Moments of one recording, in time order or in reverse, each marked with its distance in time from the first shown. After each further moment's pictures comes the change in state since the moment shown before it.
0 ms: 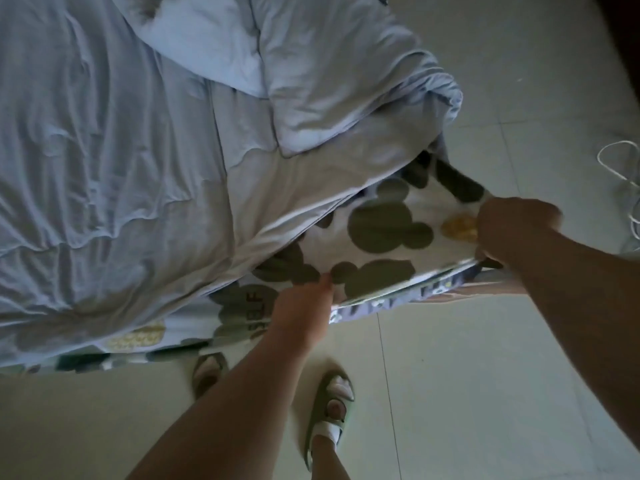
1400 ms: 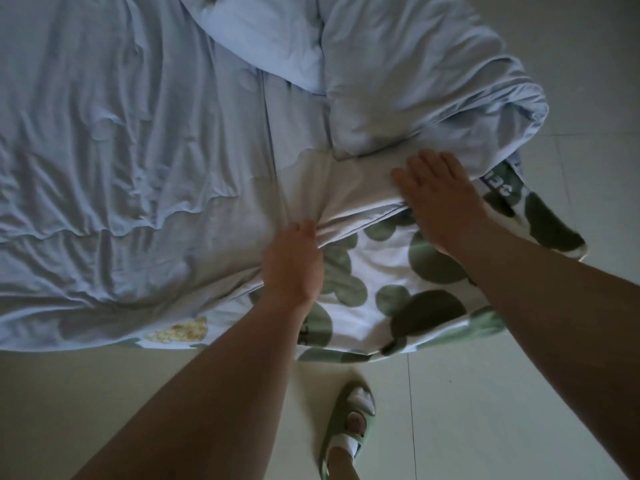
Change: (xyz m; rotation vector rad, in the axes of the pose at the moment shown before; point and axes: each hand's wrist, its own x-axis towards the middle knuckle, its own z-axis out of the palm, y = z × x) left_hand 0.037 -0.078 -0.033 -0.162 0.313 -0.325; right_hand 0.036 -0.130 -0.008 0.028 0.623 -0.700
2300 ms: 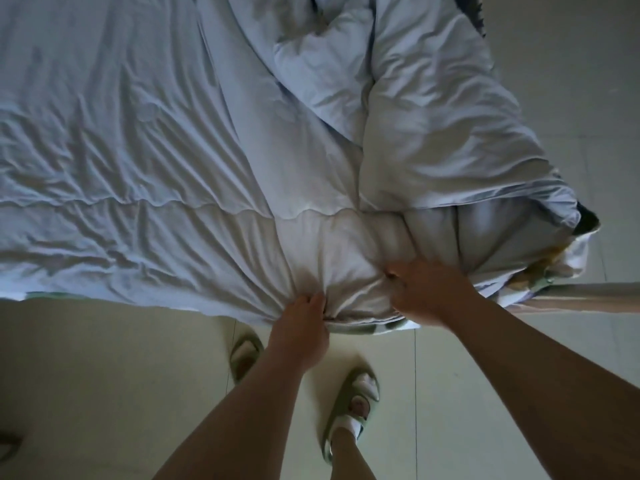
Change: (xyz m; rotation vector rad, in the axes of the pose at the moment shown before) left_hand -0.117 -0.027 0.051 -0.152 -0.371 -0.028; right_hand -0.095 -0.068 0.001 0.487 -0.534 0.069
